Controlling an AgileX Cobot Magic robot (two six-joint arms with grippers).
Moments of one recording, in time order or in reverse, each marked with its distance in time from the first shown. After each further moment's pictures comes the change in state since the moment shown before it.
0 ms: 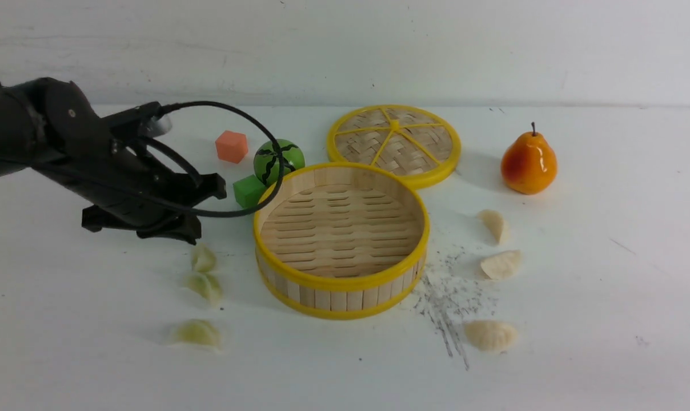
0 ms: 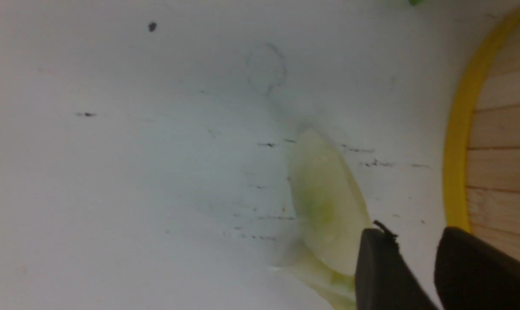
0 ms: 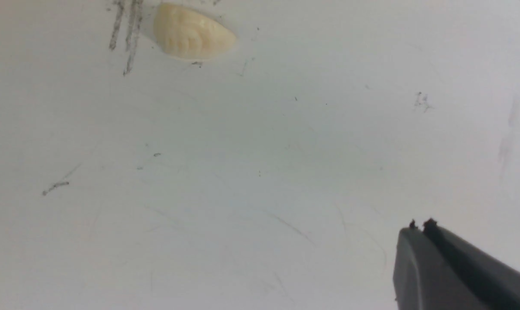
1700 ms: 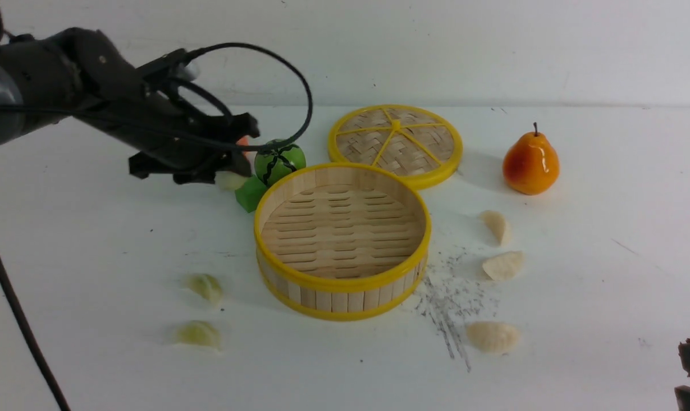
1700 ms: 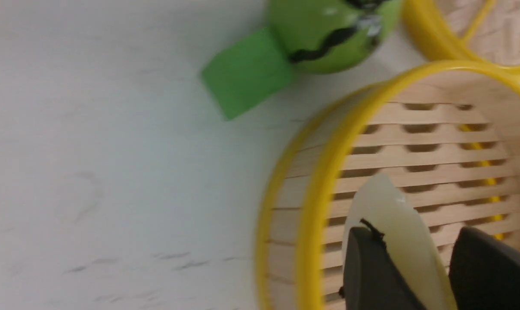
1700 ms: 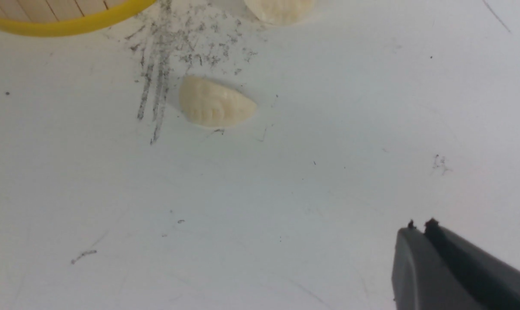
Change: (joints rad) right arm 0.002 0.020 0.000 0.038 -0.128 0.000; left arm -0.054 0.043 -0.218 -0.258 0.032 0.170
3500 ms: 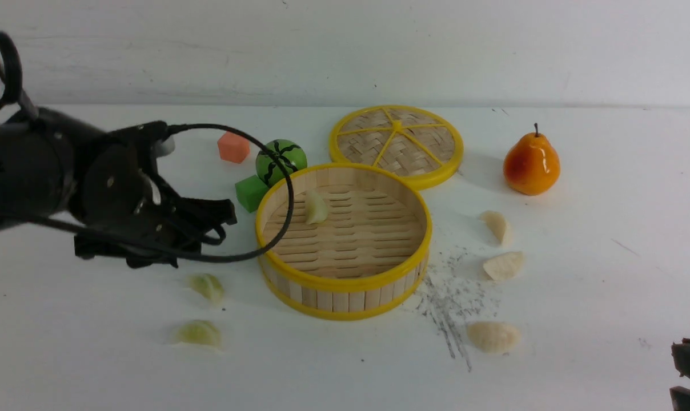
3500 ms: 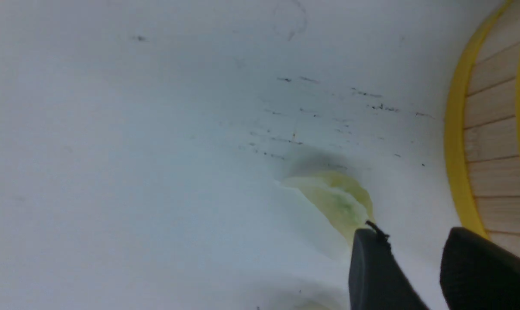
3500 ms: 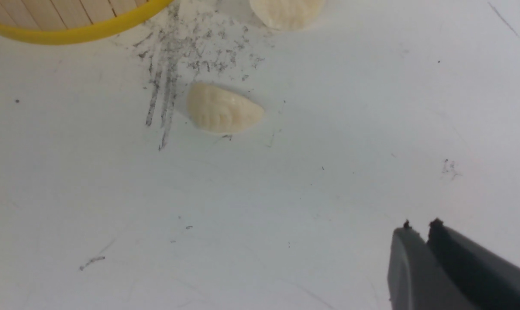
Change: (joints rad) right arm 0.000 0.000 0.021 0.013 -0.038 0.000; left arm -0.109 -0.256 0.510 0.642 -0.207 -0.703
